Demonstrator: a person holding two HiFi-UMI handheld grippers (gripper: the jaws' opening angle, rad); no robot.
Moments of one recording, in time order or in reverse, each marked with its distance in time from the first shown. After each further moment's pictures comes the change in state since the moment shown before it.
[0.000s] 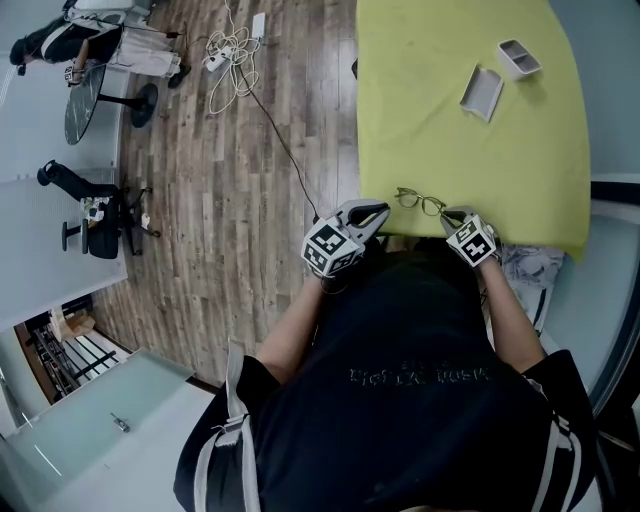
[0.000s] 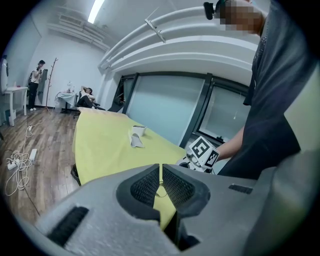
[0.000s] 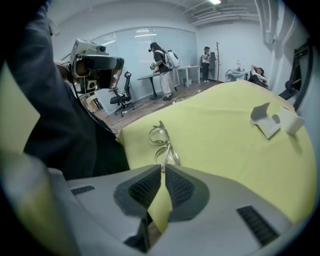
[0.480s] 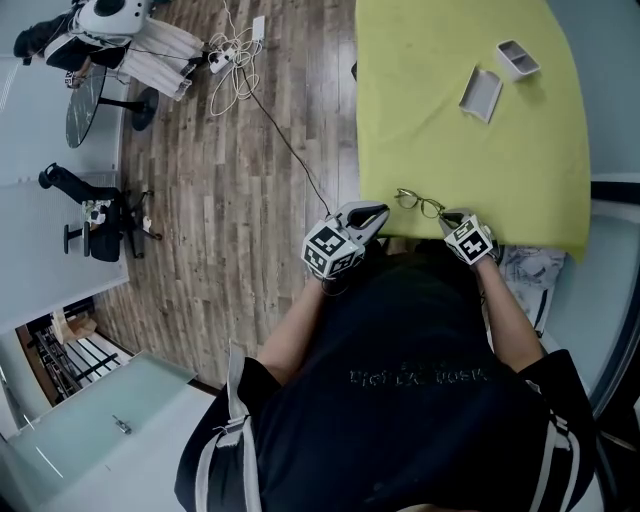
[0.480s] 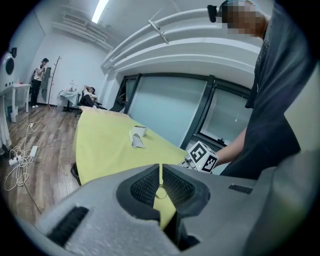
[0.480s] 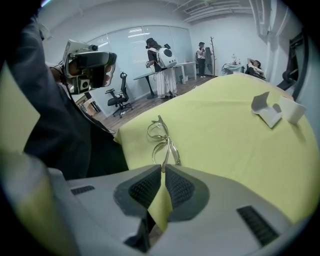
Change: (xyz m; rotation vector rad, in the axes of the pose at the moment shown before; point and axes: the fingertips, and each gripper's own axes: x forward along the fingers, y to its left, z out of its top) left arm -0.001 0.001 0.001 -0.035 -0.012 0.009; right arm 0.017 0.001 -0.017 0.075 0.030 0.014
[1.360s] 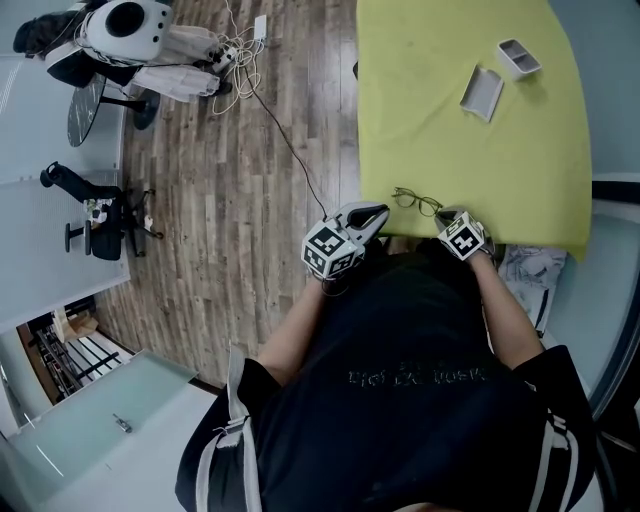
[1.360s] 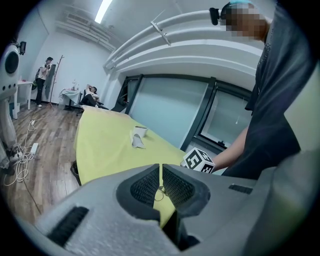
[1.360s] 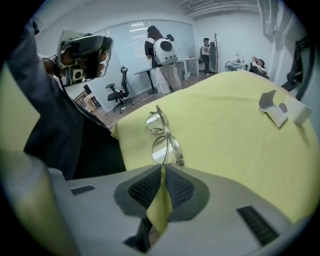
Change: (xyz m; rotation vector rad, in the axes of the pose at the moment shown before) left arm -0.003 -0.002 -0.002 -0.024 -0.014 0.006; right arm 0.019 0.004 0.005 -0.050 0.038 -0.004
